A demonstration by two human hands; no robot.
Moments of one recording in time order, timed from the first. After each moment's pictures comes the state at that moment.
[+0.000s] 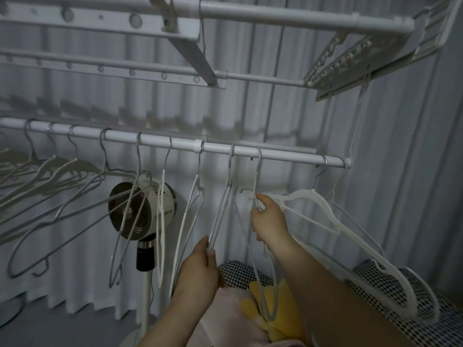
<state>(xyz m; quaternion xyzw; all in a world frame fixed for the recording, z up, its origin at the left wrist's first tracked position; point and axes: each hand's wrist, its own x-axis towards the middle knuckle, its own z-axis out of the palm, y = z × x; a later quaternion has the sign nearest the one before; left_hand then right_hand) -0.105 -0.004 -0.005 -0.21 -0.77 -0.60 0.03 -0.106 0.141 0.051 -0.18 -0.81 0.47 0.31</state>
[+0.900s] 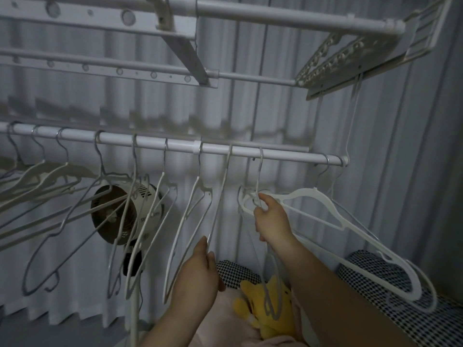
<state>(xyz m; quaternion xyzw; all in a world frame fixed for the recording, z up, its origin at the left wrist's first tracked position) -0.107 0.013 -0.013 -0.25 -0.77 -0.59 0.02 -0.092 0.160 0.050 -0.21 -0.80 0.46 0.34</state>
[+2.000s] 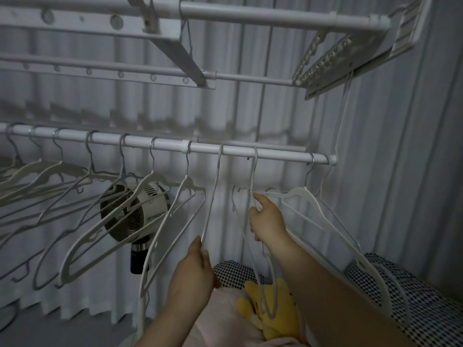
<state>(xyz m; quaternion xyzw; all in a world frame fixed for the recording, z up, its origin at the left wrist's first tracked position) -0.107 0.013 -0.016 -0.20 -0.79 -0.58 0.05 -0.091 0.157 0.051 -0.18 -0.81 0.45 0.32</state>
